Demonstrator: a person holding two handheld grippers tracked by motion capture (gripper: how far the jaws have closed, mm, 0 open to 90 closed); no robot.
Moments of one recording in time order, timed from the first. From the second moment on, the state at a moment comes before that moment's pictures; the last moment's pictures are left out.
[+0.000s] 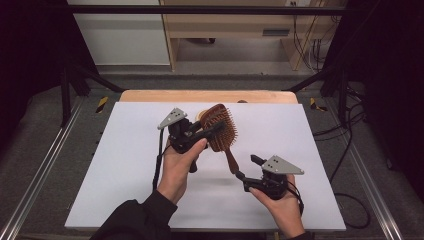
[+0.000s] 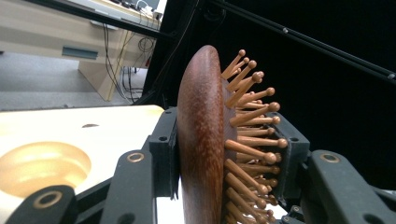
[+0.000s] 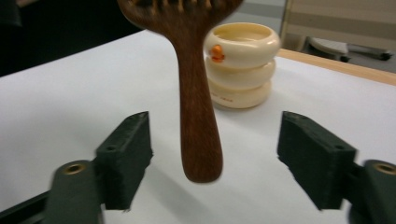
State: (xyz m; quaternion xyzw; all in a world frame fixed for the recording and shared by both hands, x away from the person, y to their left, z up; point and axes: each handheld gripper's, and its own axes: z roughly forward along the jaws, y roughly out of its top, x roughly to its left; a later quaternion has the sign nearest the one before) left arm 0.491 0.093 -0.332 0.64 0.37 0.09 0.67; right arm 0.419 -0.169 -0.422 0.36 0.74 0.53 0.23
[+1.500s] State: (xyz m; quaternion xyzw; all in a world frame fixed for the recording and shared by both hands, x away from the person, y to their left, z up) left arm 0.564 0.074 -0.278 0.61 0.38 0.16 0.68; right arm 0.423 -0.204 -0.438 0.40 0.71 0.53 0.25
